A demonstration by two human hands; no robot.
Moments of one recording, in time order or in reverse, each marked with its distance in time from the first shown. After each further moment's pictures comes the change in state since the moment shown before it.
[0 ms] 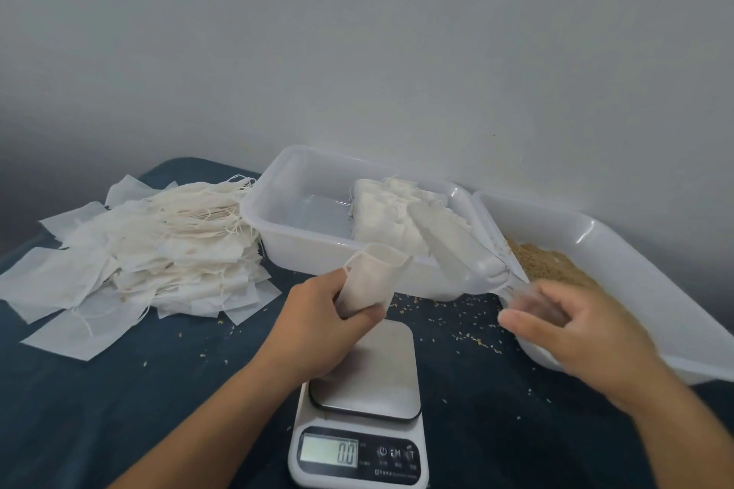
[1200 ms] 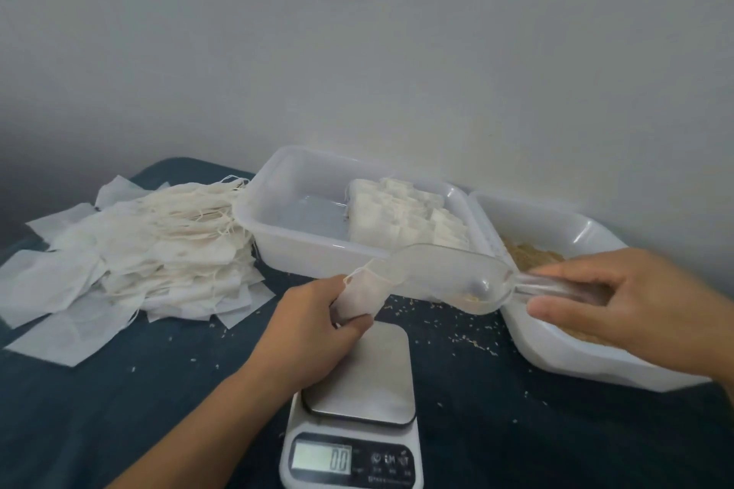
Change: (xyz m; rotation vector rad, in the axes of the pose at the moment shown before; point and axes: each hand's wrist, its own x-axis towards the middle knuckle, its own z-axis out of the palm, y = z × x) left_hand -0.002 -0.006 0.000 0.182 -0.021 0.107; right_hand 0.003 -0.047 -0.057 -0.207 -0.152 -0.076
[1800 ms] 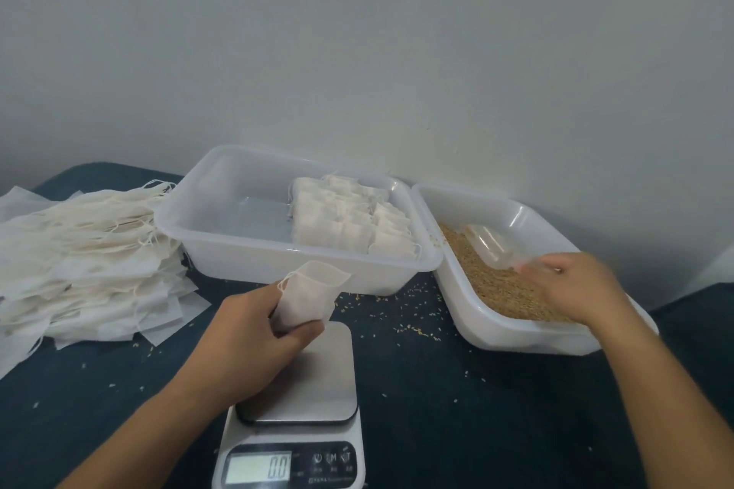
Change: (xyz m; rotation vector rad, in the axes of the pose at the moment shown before) left_hand -0.002 0.013 0.001 -0.006 -0.008 0.059; right_hand 0.026 0.142 0.008 -0.071 0.395 0.544
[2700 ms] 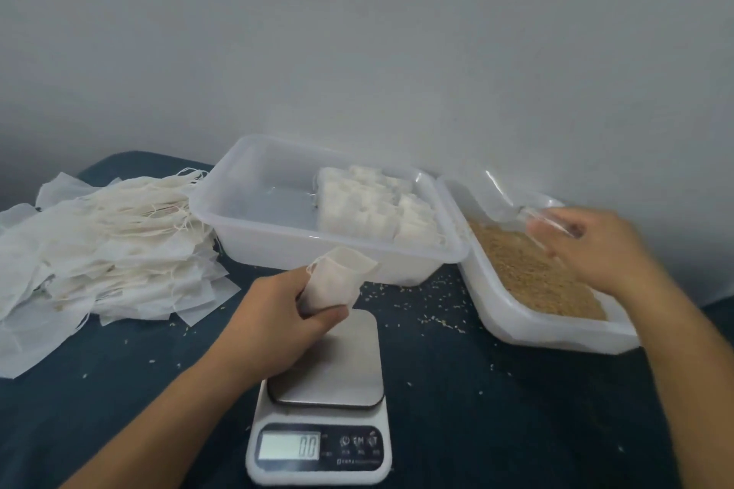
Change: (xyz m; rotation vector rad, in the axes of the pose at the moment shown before) left_hand 0.003 -0.007 -0.001 -0.031 -0.013 -0.022; right_hand -0.014 -0.057 -0.016 0.111 -0.029 -0.202
